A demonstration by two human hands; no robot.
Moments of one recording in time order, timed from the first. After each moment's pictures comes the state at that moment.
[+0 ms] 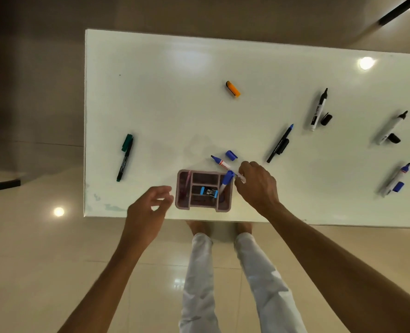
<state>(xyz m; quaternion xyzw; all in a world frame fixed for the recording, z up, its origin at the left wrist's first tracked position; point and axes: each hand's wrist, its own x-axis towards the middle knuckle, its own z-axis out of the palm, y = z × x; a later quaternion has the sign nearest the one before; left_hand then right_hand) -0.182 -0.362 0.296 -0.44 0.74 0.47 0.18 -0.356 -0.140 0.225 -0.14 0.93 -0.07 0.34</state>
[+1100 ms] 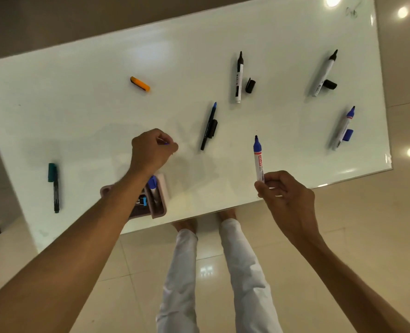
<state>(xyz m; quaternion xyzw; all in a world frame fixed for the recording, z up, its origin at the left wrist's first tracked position) -0.395 -0.251 0.230 -0.31 0.84 0.38 0.23 -0.339 0.059 0.314 0.21 0.85 -0.42 0.23</state>
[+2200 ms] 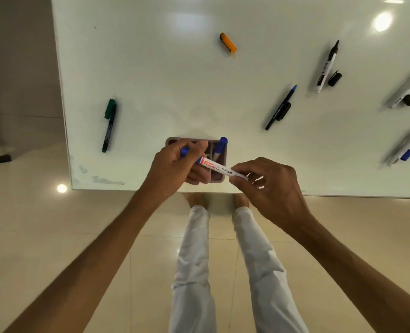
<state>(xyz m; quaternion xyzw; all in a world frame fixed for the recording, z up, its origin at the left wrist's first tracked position) -0.253 -0.316 0.301 -0.37 0.64 0.64 0.22 -0.314 -0.100 0.333 -0.16 0.88 -0.33 0.31</state>
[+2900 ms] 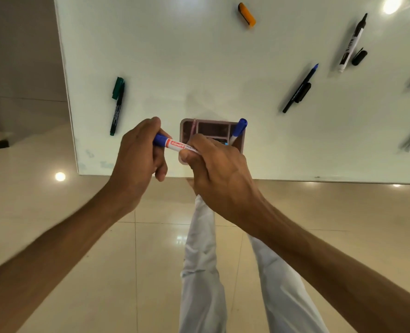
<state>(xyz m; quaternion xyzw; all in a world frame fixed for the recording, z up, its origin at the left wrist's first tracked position) -0.217 -0.375 0.330 -0.46 0.61 0.63 0.14 -0.268 -0.220 0.349 -0.22 0.86 -0.29 0.36</state>
